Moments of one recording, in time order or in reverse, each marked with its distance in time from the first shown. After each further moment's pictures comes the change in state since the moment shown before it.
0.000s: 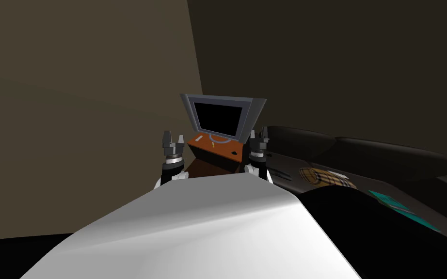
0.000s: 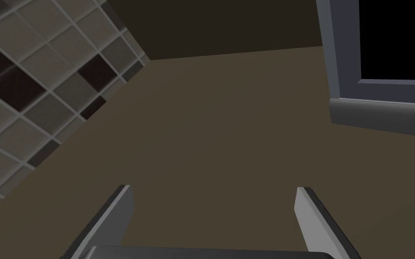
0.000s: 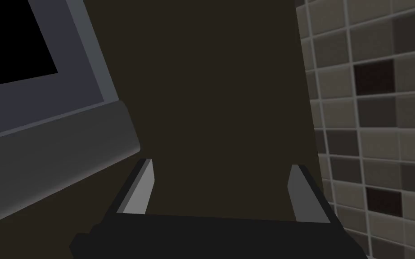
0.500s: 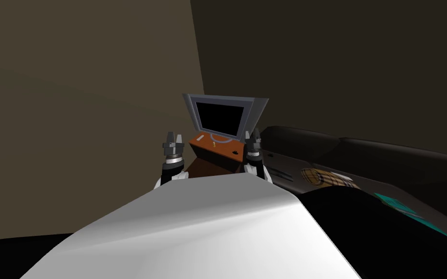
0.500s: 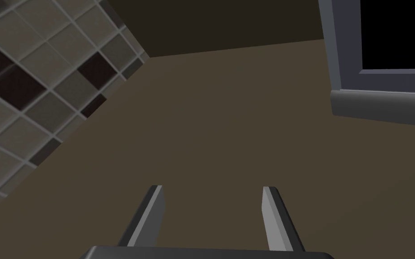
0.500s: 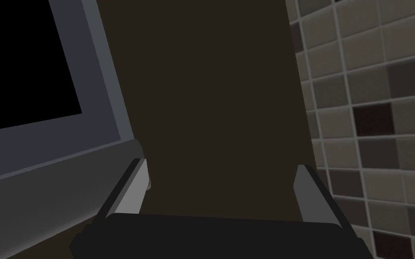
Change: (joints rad) left arm 0.000 0.000 0.000 0.000 0.000 0.000 0.000; right arm -0.057 -0.116 0.030 0.093 0.020 -0.032 0.024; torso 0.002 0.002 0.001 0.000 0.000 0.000
